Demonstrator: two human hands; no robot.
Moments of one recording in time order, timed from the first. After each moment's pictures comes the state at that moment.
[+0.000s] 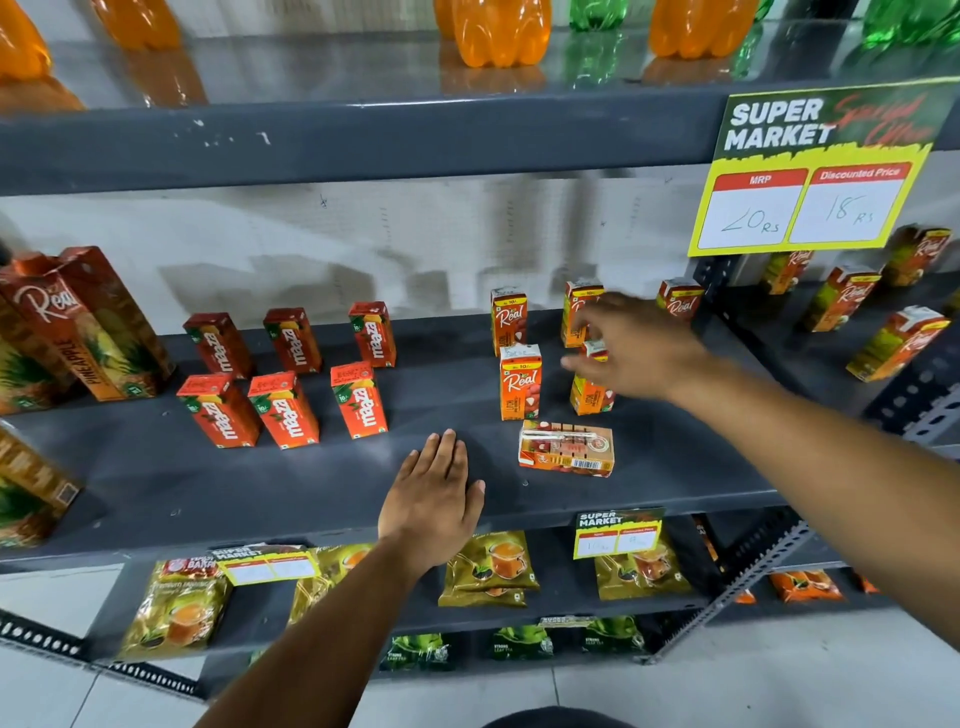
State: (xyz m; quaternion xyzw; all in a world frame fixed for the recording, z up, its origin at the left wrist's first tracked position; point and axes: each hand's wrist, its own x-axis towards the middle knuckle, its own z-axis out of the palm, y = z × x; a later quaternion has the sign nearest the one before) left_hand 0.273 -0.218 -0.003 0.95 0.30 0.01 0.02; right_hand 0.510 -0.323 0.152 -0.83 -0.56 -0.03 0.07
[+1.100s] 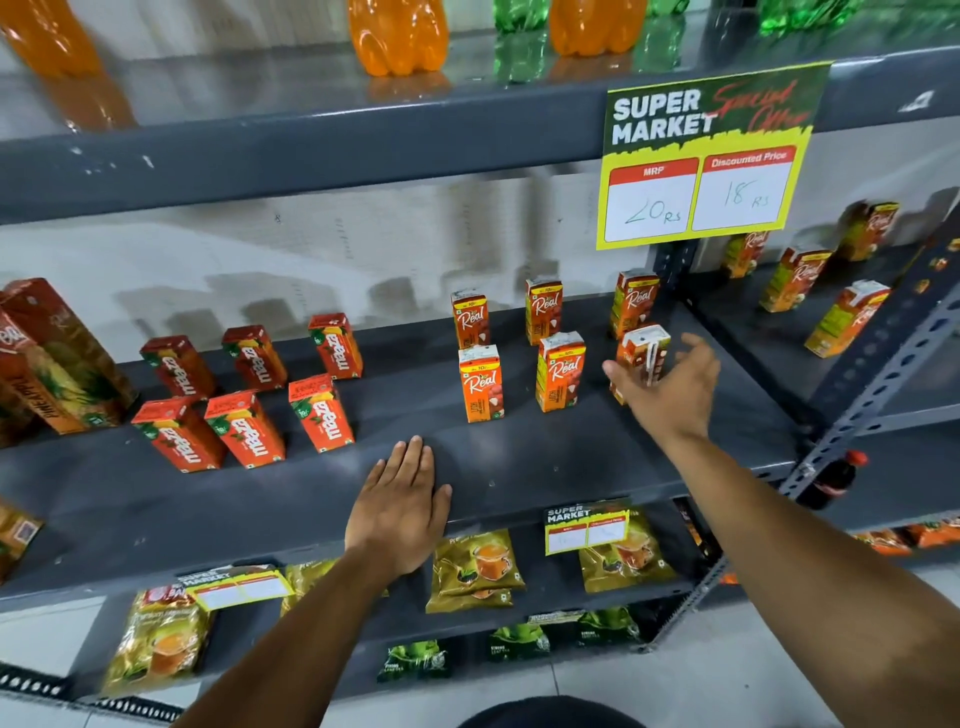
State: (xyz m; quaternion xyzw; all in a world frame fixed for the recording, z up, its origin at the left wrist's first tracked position) left_hand 0.275 -0.221 -0.003 0.95 0.31 0.01 0.03; right_hand 0.565 -0.377 0.034 -0.84 -0.18 -0.05 0.50
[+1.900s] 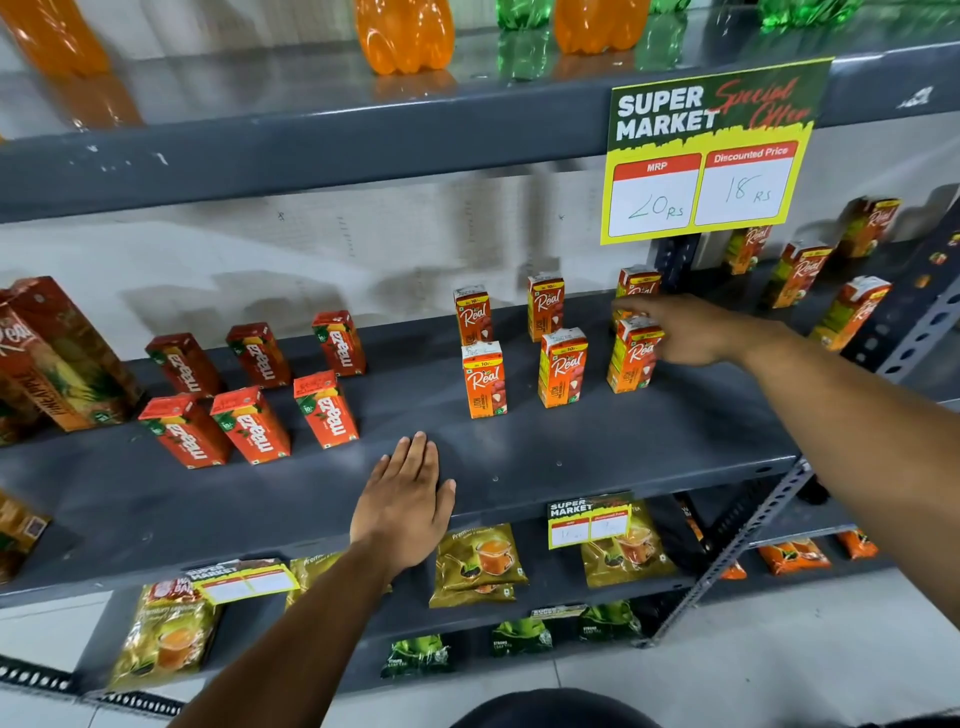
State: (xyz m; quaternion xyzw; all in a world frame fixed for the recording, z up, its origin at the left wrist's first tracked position) left_hand 0.275 -0.217 -0.006 0.95 0.30 0.01 0.02; right_hand 0.625 -0.370 0.126 -0.85 -0.51 0.13 0.10
